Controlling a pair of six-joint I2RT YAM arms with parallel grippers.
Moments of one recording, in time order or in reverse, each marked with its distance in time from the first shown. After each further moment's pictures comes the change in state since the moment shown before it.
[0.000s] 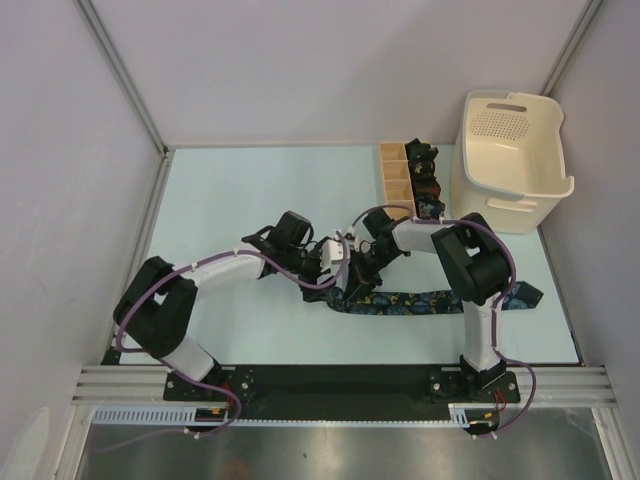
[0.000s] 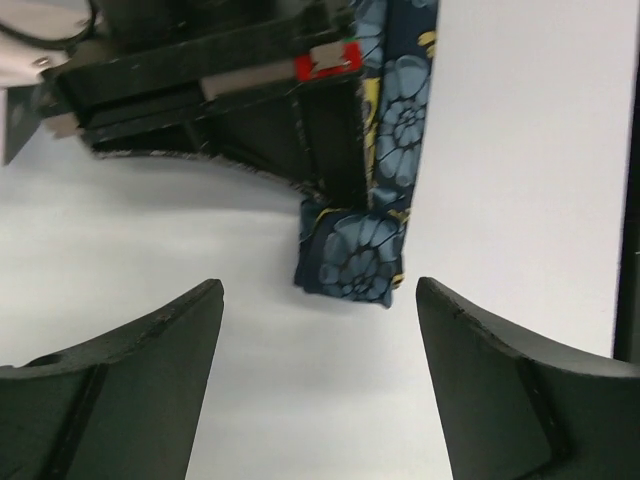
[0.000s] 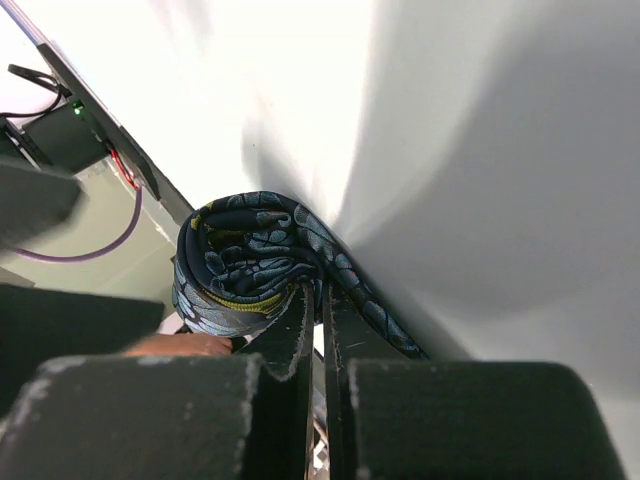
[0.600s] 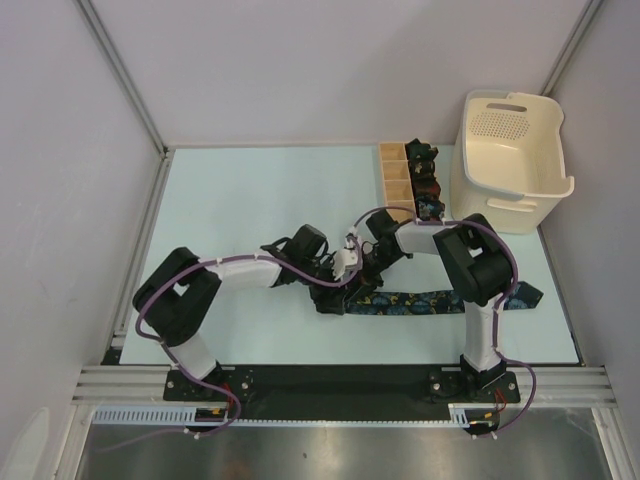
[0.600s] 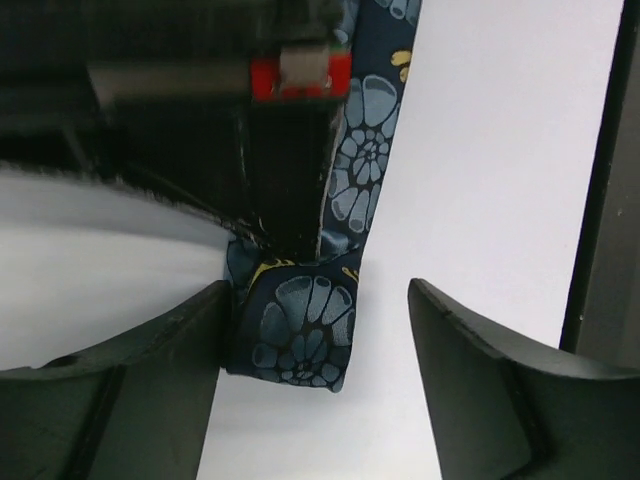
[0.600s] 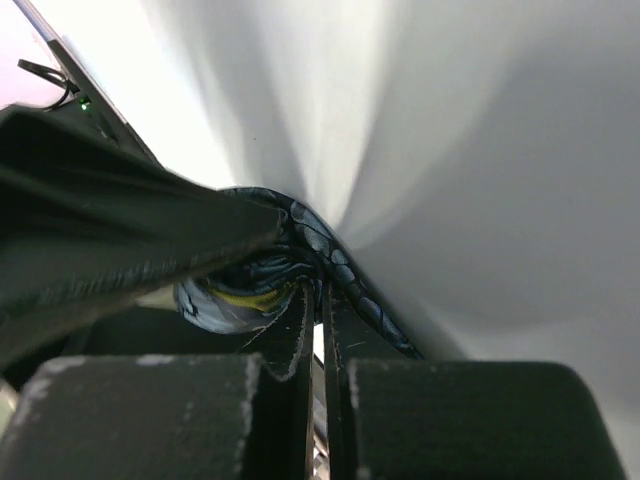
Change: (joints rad) left arm -0.088 0.128 0.000 0.102 -0.003 -0.236; right arm -0.014 -0.014 -0.037 0.045 -0.019 -0.008
